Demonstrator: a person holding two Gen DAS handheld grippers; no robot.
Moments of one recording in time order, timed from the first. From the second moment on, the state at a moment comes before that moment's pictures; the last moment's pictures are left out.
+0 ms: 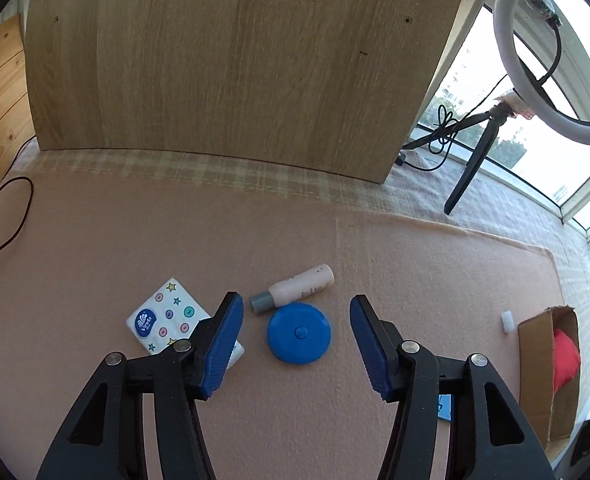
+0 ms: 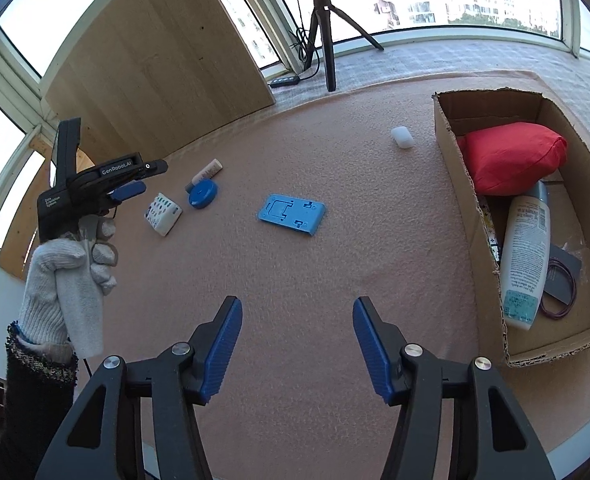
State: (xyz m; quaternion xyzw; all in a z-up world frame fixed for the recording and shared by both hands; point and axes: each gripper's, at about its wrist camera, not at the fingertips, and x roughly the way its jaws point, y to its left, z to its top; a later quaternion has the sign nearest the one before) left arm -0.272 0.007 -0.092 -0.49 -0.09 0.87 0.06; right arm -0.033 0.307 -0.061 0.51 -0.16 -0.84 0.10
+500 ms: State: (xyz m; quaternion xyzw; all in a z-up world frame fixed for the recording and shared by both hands) left arm -0.343 0.022 -0.148 -0.53 -0.11 0.84 0.05; right arm -0.021 0.335 -0.076 0.53 -0.17 -0.83 0.08
